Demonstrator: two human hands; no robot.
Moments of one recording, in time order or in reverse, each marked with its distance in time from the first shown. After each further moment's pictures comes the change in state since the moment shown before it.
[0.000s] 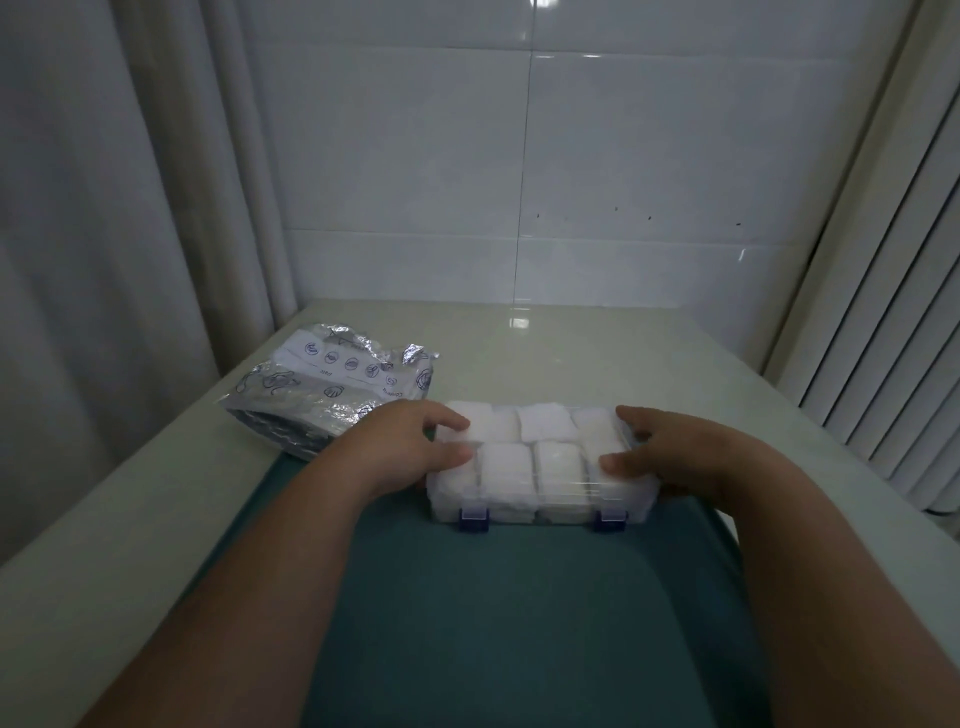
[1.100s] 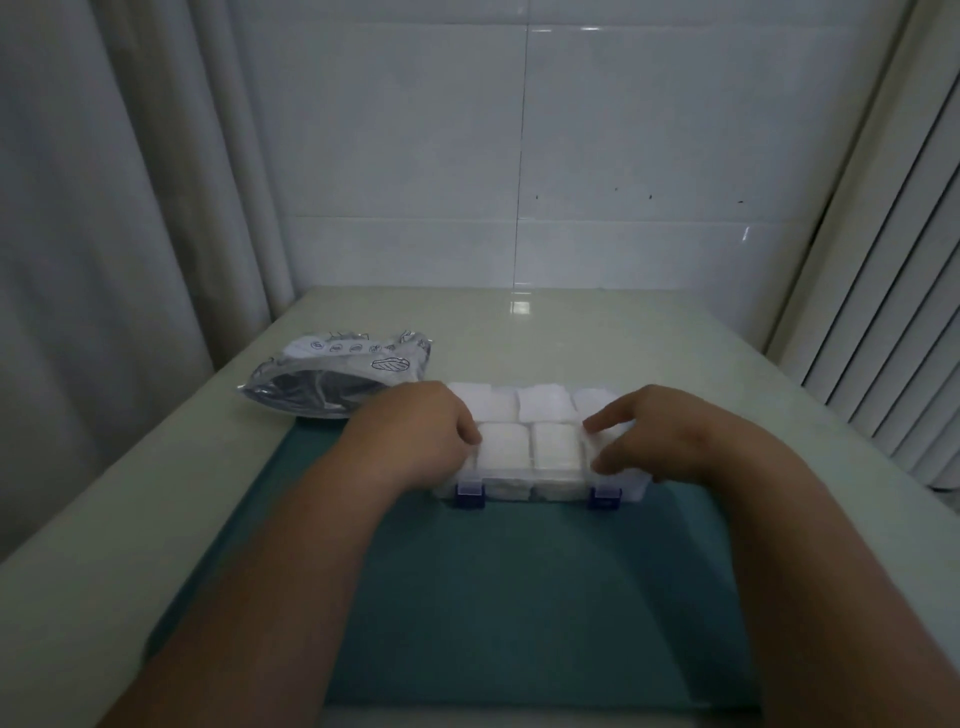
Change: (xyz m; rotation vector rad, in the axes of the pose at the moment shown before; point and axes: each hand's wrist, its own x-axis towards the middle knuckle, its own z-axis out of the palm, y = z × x) left_hand -0.029 0.043 0.003 0.519 0.039 0.041; right_hand -0.019 -0.020 0.010 -0.459 0.098 -0.080
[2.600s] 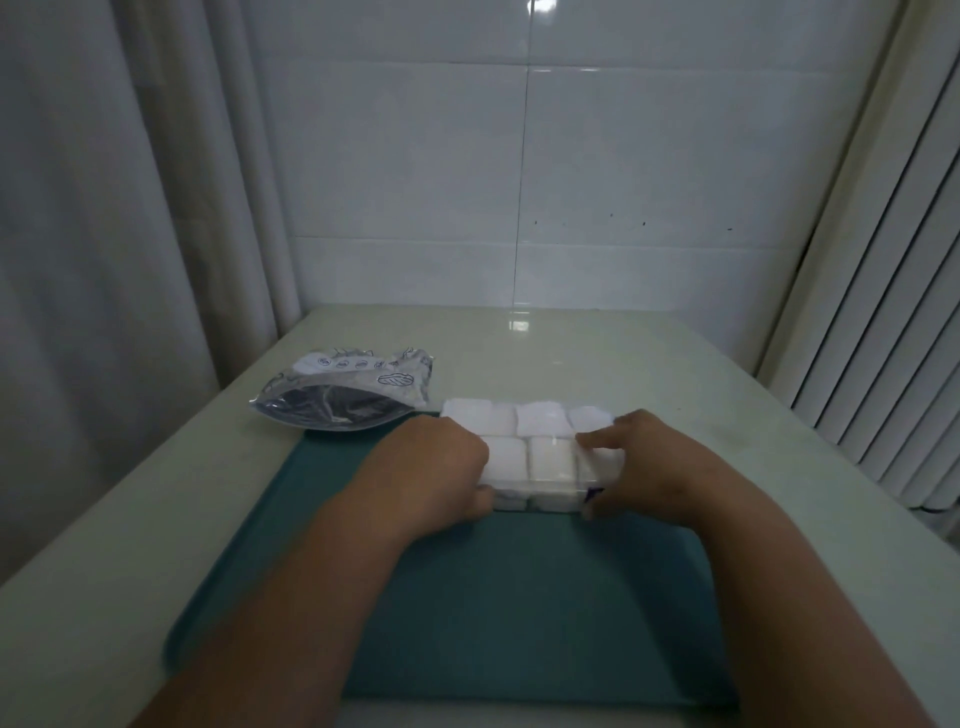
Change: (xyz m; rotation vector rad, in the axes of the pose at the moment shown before) left_hand -0.009 0.003 0.016 0.457 0.117 0.274; right_hand -0.011 0.012 0.016 -0.216 0.068 -0.073
